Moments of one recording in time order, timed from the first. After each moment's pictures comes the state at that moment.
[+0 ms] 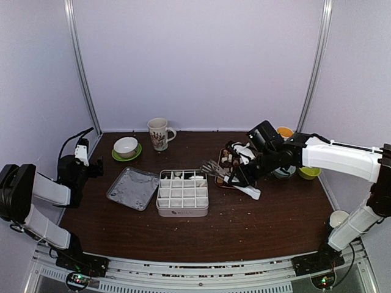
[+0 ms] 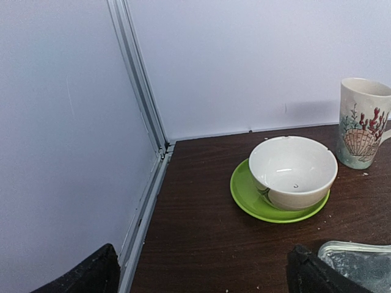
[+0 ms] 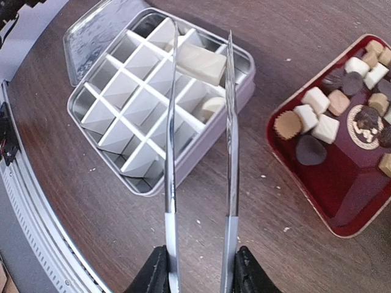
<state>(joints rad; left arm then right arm) 0.05 1.42 0.32 0.97 -0.05 0.16 0.74 1.49 1.16 -0.60 -0.19 0.16</state>
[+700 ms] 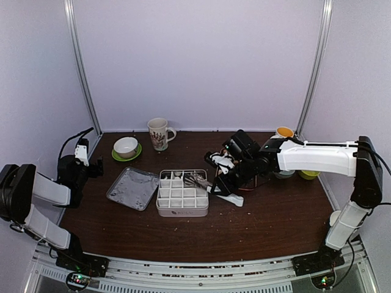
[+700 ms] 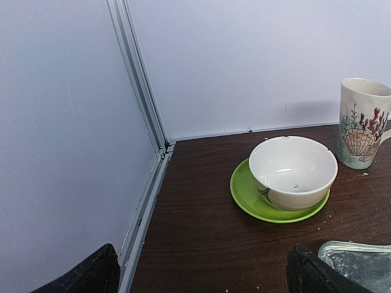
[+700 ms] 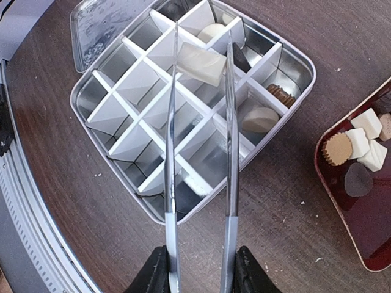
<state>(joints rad) 0.05 1.42 0.32 0.97 -0.04 0.16 0.85 1.68 1.26 -0.55 -0.19 0.15</state>
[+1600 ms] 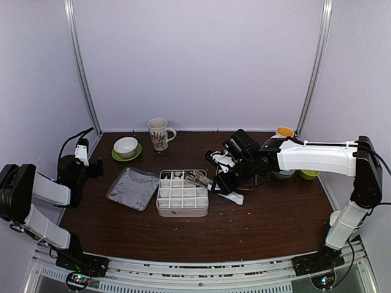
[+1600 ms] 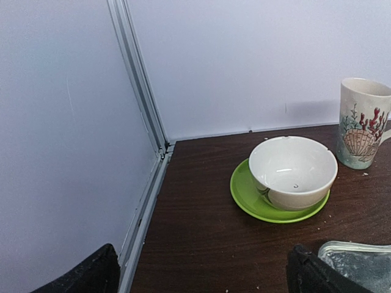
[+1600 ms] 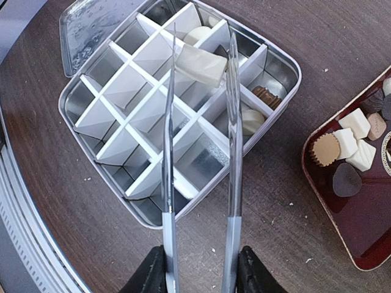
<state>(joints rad) 0.05 1.42 0.32 0.97 -0.04 0.16 0.85 1.68 1.26 -0.54 -0.15 0.15</state>
